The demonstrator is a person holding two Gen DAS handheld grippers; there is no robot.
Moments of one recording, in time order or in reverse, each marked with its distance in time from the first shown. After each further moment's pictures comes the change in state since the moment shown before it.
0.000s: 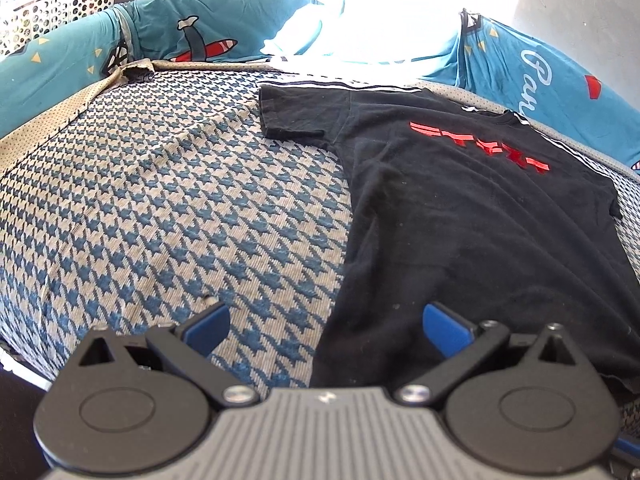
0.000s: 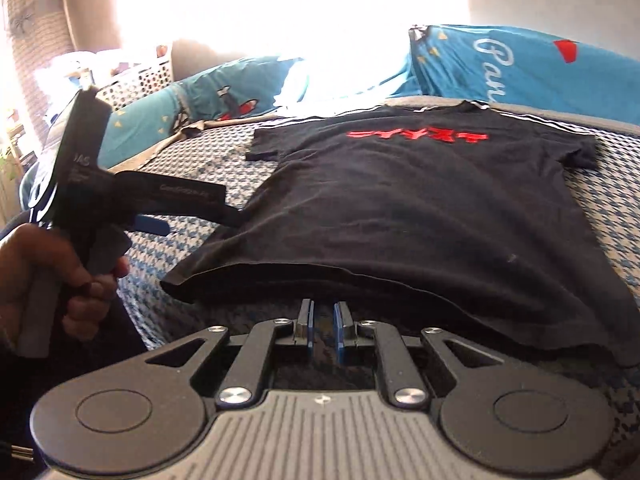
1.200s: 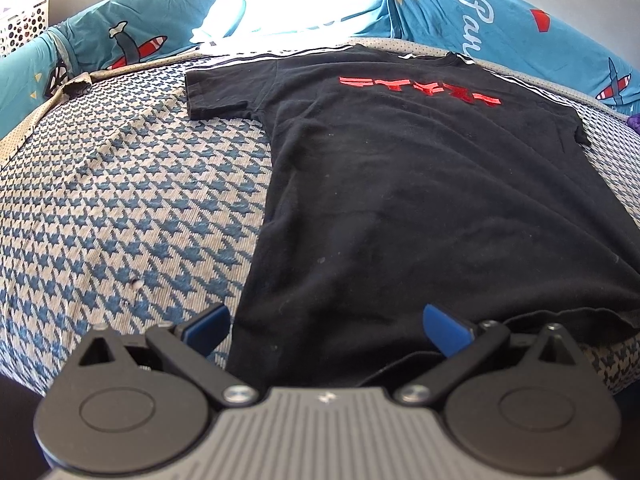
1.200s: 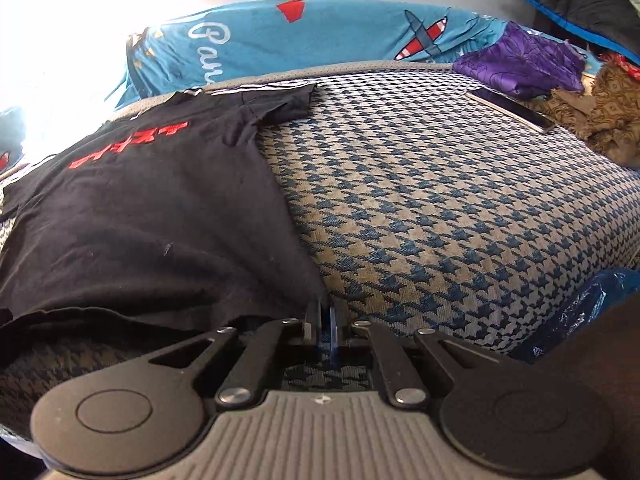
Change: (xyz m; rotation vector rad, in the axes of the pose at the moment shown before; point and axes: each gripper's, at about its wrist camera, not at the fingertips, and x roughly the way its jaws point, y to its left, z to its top) left arm 0.013 -0.045 -0.018 0.167 0.063 -0.055; right arm -0.063 -0.120 -0.019 0.400 0.030 -0.695
